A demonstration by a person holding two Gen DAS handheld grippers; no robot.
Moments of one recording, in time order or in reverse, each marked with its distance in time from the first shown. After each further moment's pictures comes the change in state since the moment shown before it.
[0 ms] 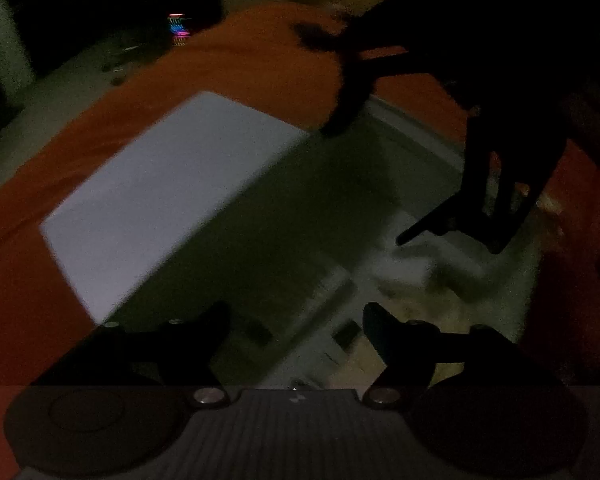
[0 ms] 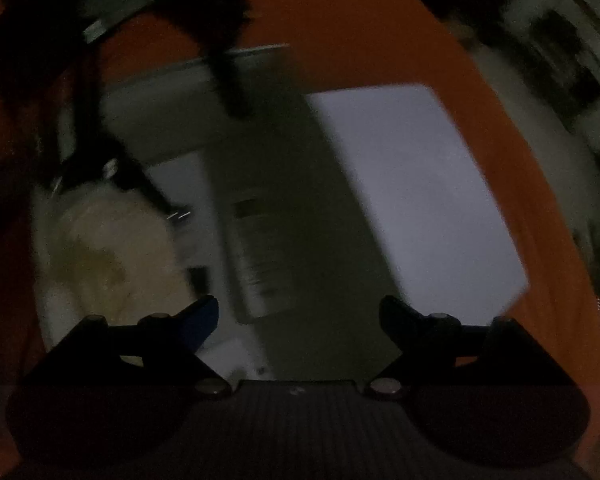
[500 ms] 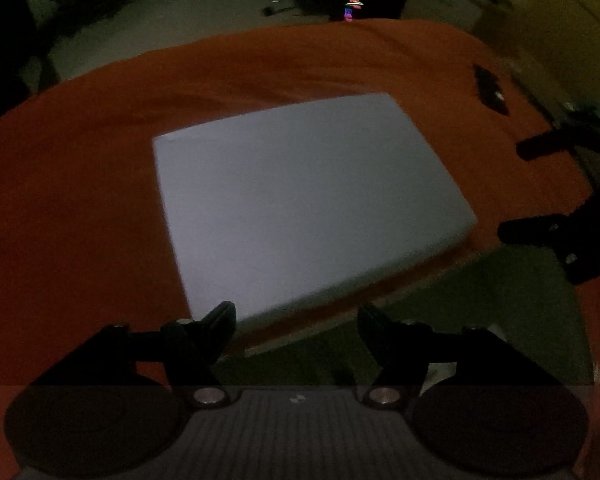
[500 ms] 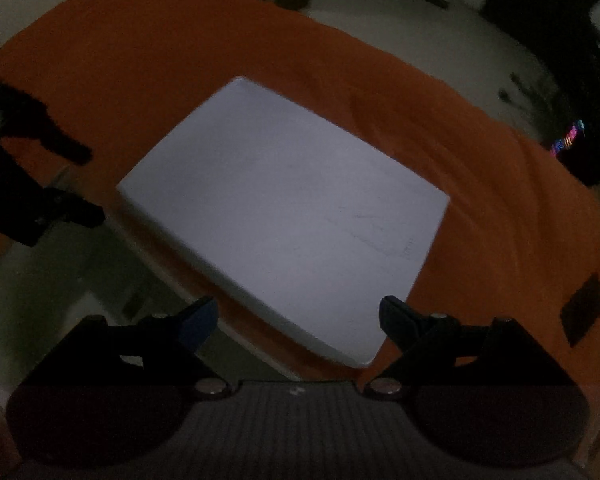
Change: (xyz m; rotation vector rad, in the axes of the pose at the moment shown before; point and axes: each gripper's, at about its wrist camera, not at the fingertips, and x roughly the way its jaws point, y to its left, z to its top) left arm 0.022 0.114 0.057 -0.503 0.090 0.094; right arm 0.001 -0.112 0.030 0.533 0.030 -0.076
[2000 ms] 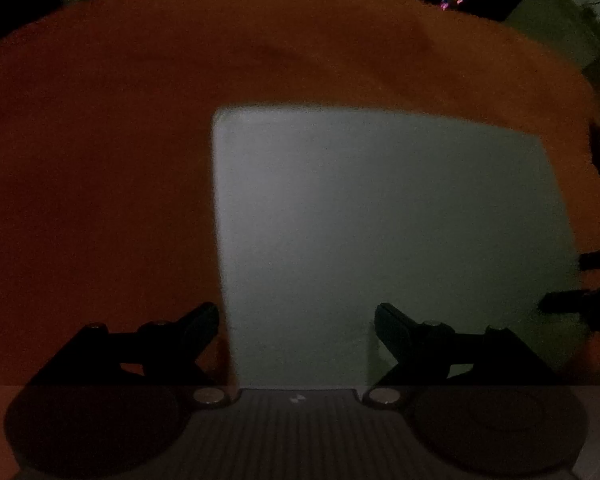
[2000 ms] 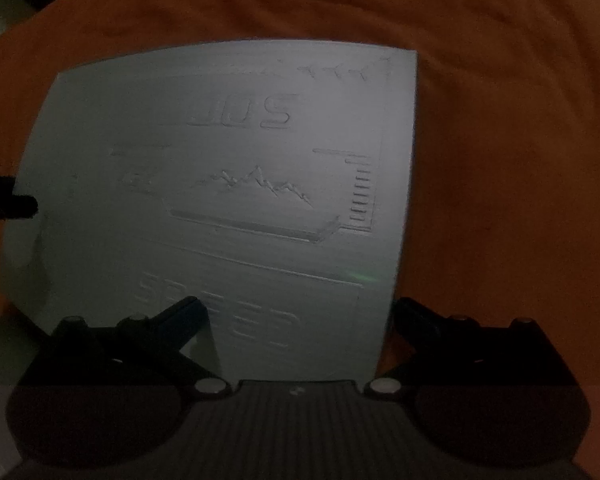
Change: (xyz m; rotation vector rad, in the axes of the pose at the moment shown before) left arm 0.128 0.075 0.064 -0.199 0.096 0.093; right arm 0.161 -0.115 0.032 0.382 0.212 0.154
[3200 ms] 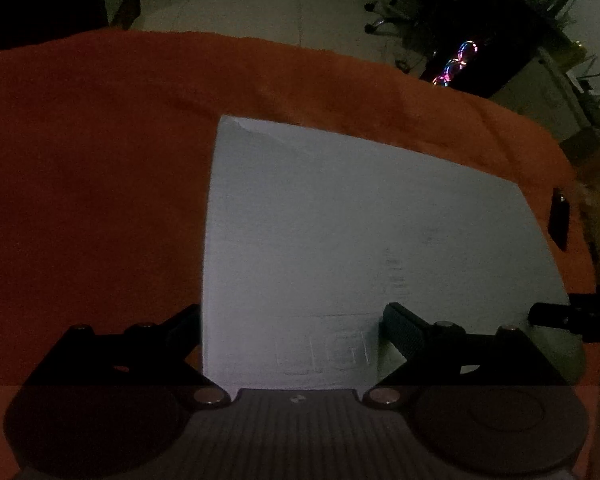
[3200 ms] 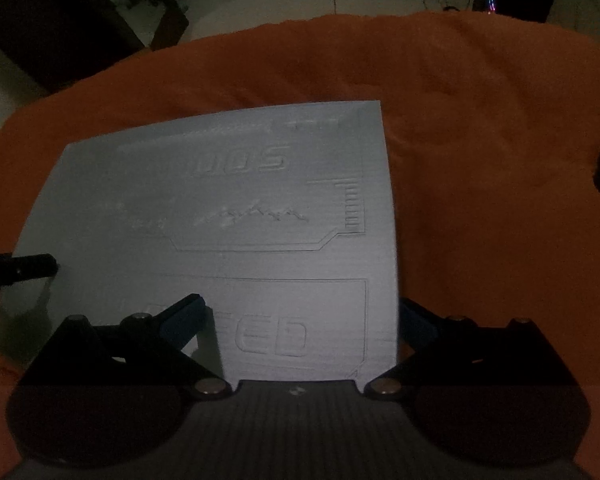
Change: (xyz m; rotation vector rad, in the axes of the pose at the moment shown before) left arm -0.112 -0.052 -0.023 -0.150 -0.094 -0.104; right arm -0.138 0.015 -0.033 0.113 -0.170 0.015
